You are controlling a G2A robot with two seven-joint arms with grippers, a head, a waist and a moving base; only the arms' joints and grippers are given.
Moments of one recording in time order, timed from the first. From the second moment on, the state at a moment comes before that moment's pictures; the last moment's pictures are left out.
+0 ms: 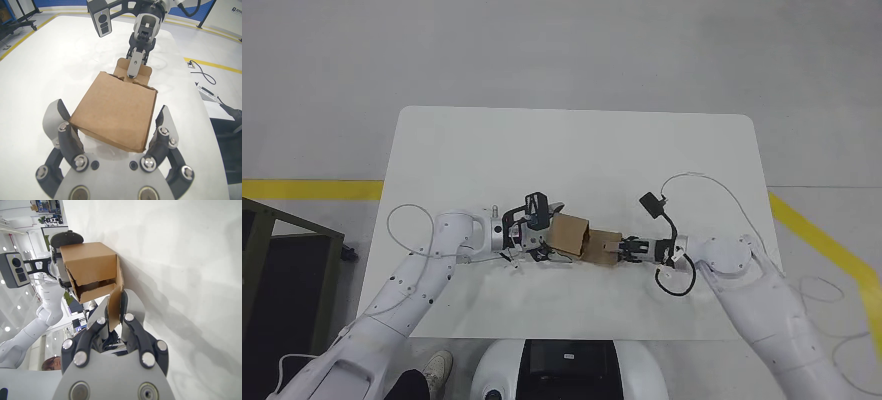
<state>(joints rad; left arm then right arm) 0.87 -1.13 -0.91 -1.21 1.41 -0.98 0.21 -1.06 -1.08 1.10 -1.41 0.06 -0.04 1.01</state>
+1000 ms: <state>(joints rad) 0.87 -1.13 -0.91 -1.20 1.42 -0.99 0.21 -1.07 -1.08 1.09 -1.55 0.07 -0.04 0.92</state>
